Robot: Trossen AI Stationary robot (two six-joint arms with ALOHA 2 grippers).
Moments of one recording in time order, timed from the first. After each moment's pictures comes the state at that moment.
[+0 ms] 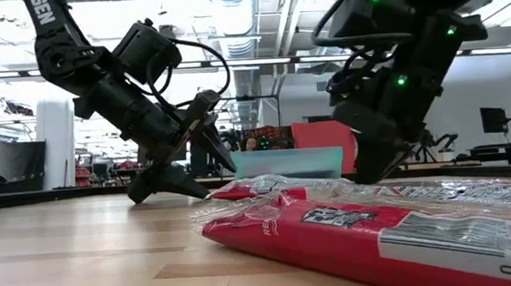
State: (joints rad) left arm 0.12 1.71 0.54 0.57 -0.09 -1.09; right arm 0.20 1.74 0.81 -0.22 0.41 0.85
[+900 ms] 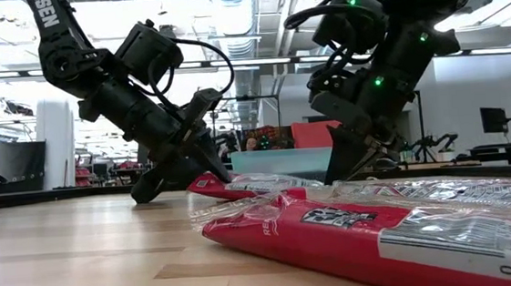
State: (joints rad) left arm 0.11 1.75 0.54 0.62 0.02 -1.08; right arm 0.11 1.74 0.81 -0.05 0.30 0.68
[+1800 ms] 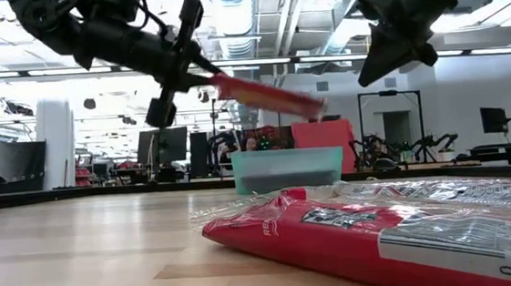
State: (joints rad) left arm 0.14 1.37 0.56 0.61 -0.05 -1.32; right arm 0.12 1.18 0.81 -0.50 0.48 0.73
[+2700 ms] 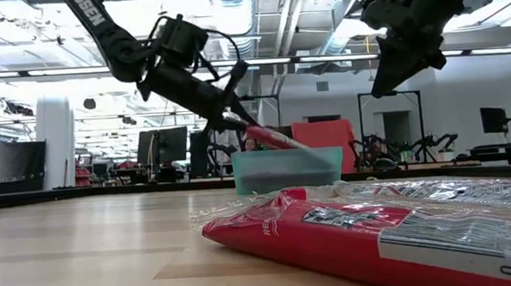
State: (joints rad) left arm 0.42 1.72 0.83 0.56 0.08 -1.13; right arm 0.12 1.20 0.81 -0.59 0.47 0.73
